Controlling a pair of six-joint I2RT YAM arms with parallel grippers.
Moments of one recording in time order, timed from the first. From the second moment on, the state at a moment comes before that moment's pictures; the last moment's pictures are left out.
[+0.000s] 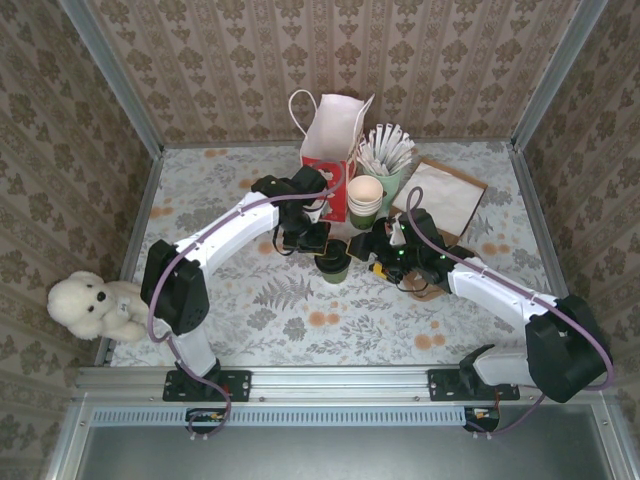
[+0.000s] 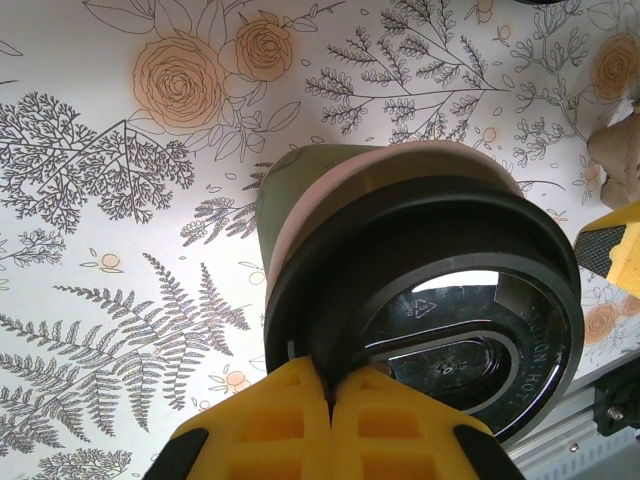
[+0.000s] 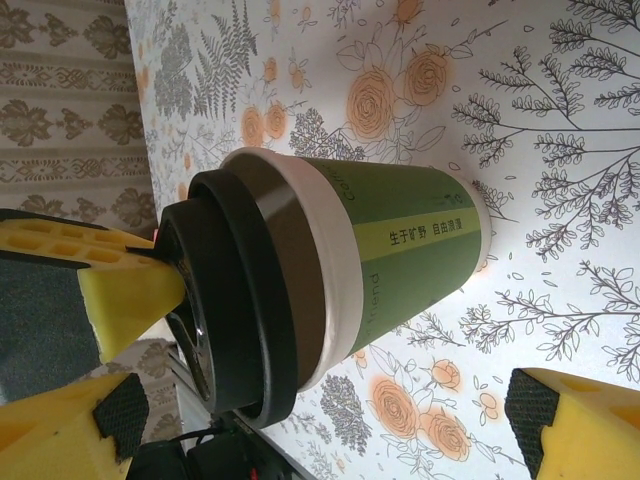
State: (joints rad) left arm -0.72 1.77 1.55 -1.10 0.26 -0.46; right arm 0.47 1.30 0.73 -0.16 -0.48 0.98
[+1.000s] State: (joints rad) left arm -0.72 1.80 1.57 -1.10 0.28 -0.46; right arm 0.46 1.35 0.69 -0.16 -0.48 1.00
